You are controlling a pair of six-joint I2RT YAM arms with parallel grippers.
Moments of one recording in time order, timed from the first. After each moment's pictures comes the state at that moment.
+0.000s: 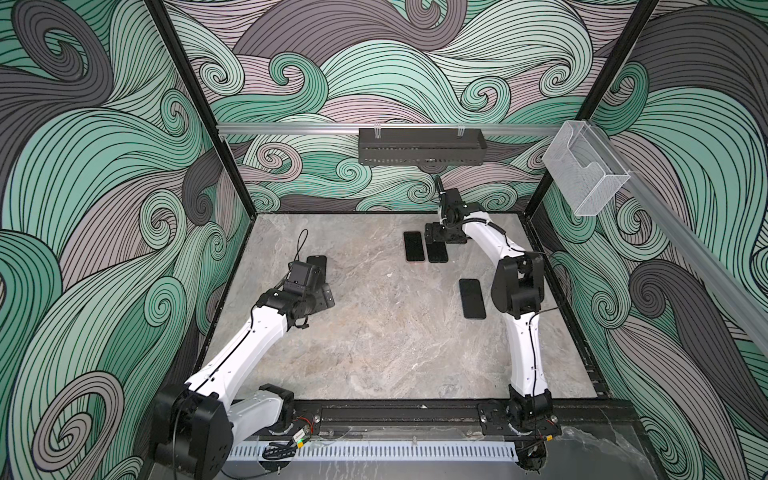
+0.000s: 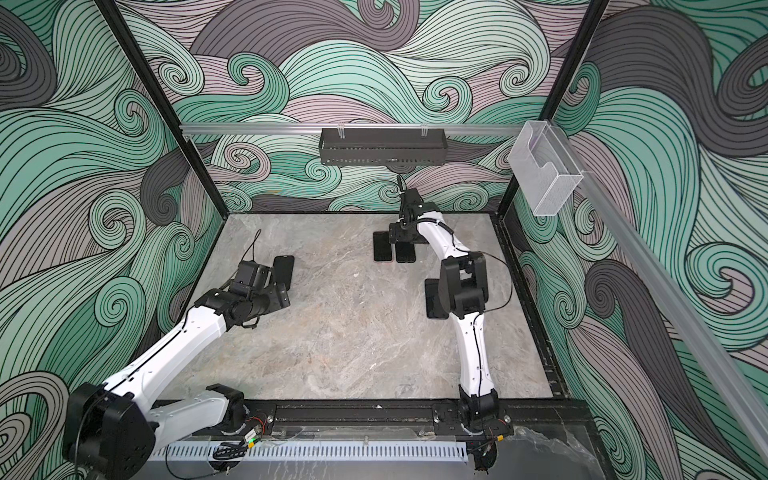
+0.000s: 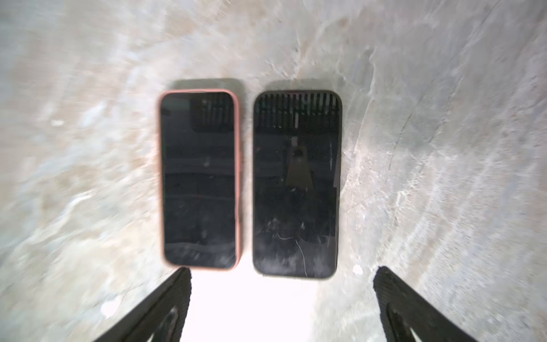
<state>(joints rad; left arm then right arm) -0.27 1.18 0.84 -0.69 -0.18 -0.58 0.27 2.26 2.08 -0.92 0.00 0.19</state>
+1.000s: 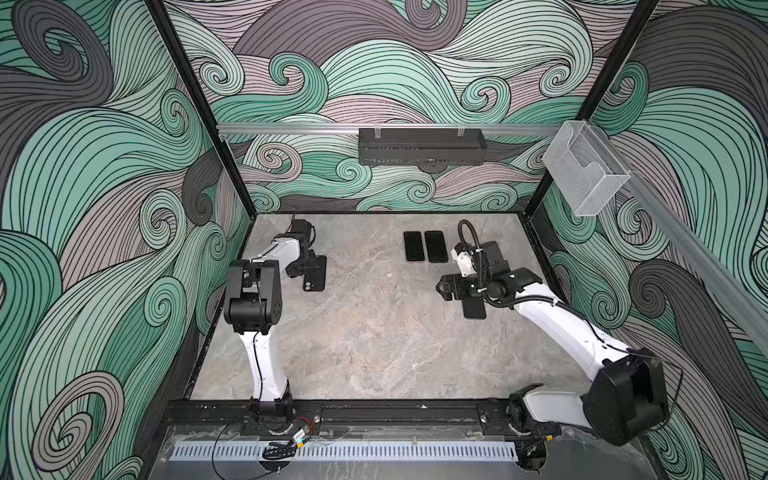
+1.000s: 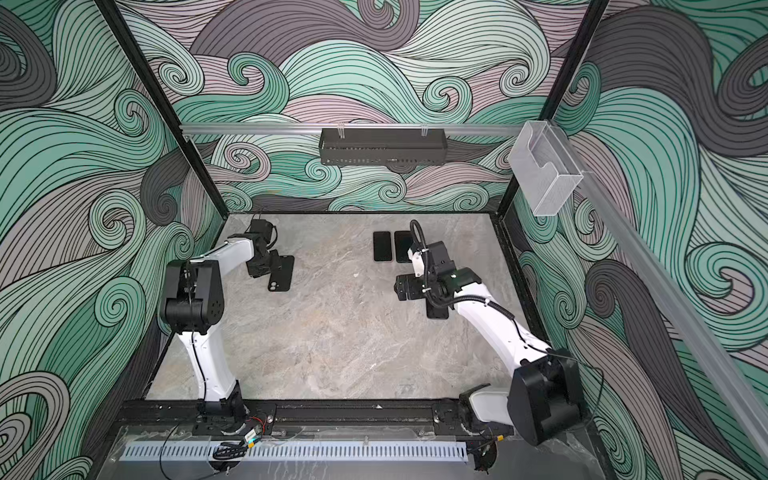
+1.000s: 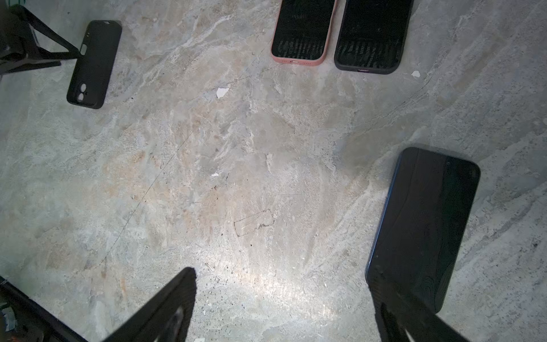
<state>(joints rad) -0.01 2.03 1.45 -0.68 -0.17 -0.38 0.38 1.30 0.99 -0.64 -0.17 0.18</state>
